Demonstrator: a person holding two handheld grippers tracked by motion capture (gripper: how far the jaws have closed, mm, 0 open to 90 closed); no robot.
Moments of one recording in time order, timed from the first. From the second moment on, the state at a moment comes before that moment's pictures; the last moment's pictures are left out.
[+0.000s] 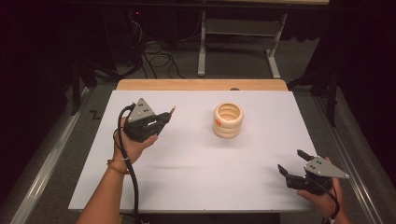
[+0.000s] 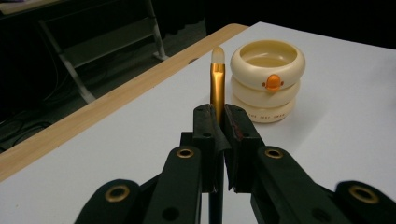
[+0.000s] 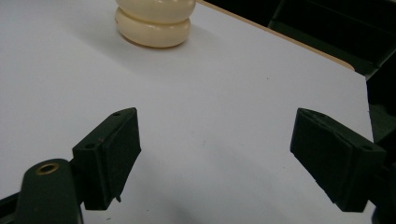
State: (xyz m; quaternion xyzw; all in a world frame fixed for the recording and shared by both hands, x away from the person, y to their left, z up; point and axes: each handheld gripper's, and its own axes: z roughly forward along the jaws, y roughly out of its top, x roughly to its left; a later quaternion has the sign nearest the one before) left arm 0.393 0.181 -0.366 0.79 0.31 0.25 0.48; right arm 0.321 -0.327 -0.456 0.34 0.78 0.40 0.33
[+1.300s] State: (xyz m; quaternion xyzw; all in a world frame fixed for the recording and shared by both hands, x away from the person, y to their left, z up) left arm 0.419 0.137 -0.326 0.79 0.26 0.24 0.50; right arm 0.321 -0.329 -0.455 0.35 0.78 0.41 0.33
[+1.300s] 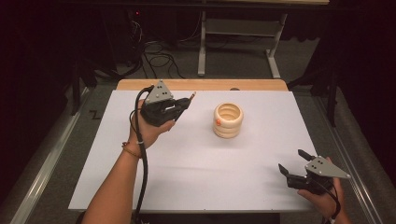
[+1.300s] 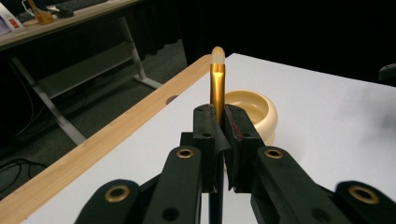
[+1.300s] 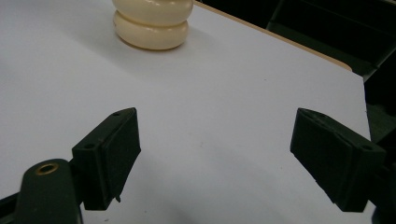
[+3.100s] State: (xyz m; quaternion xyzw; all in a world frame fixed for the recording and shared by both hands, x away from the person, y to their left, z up) left arm 0.465 0.065 -0.320 0.79 0.22 0.21 0.53; right arm 0.321 -0.330 -0.456 0.35 0.77 0.41 0.33
